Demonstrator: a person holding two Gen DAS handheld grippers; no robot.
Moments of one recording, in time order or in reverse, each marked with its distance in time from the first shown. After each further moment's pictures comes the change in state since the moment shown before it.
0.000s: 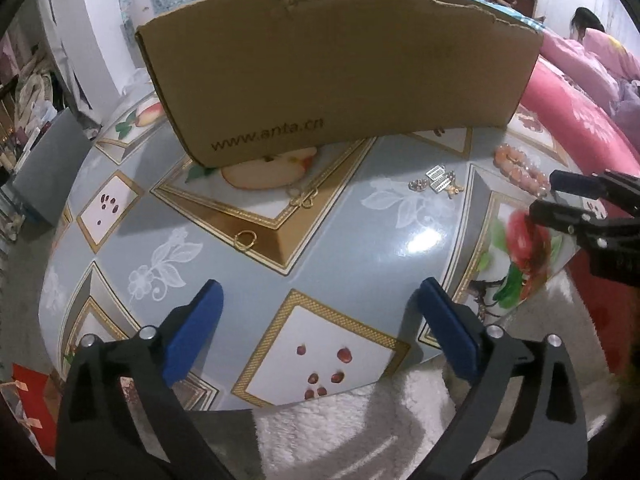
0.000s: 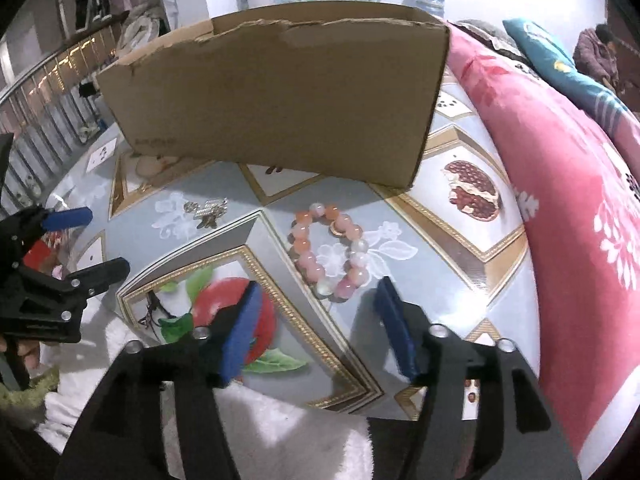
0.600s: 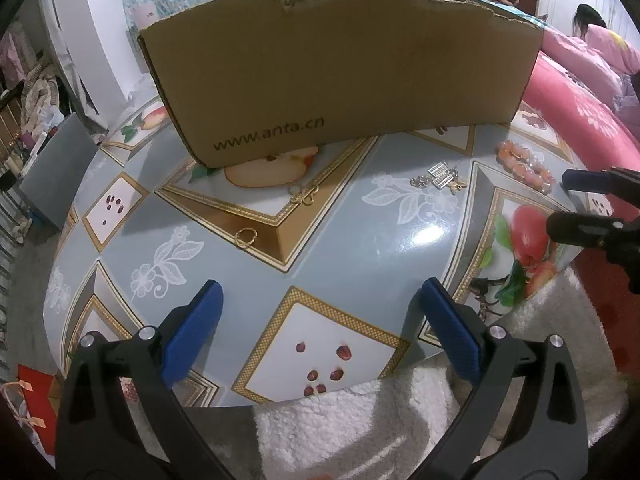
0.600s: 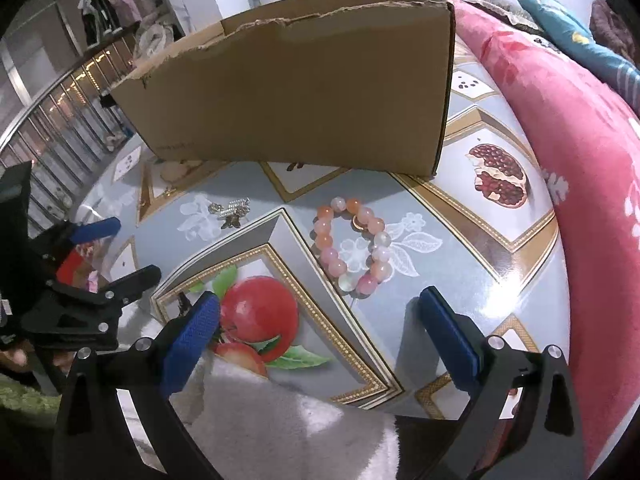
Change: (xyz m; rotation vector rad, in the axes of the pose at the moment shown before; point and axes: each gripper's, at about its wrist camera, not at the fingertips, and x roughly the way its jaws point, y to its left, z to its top) left arm -0.001 -0.006 -0.002 0.006 -0.020 0.032; right arm 0.001 -0.012 0.004 0.064 0.040 0.153
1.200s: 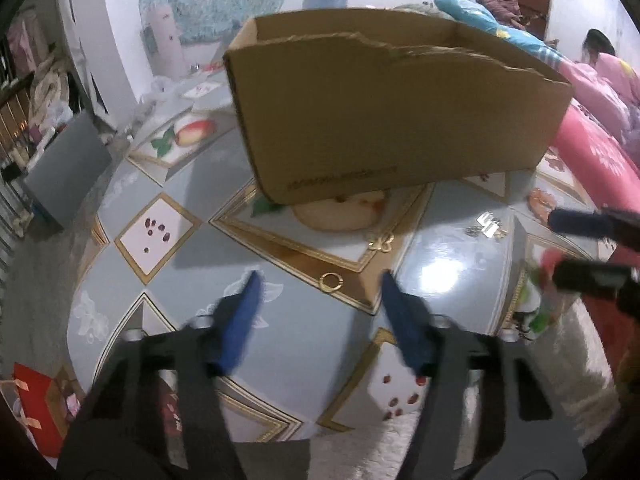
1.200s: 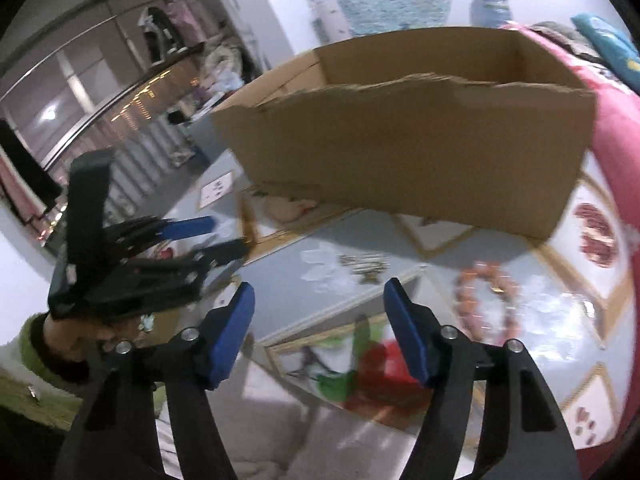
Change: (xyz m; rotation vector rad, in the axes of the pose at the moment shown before) left arm -0.007 0.053 0.020 -0.055 -0.031 -0.014; right arm 0.001 0.061 0.020 -0.068 -0.100 0.250
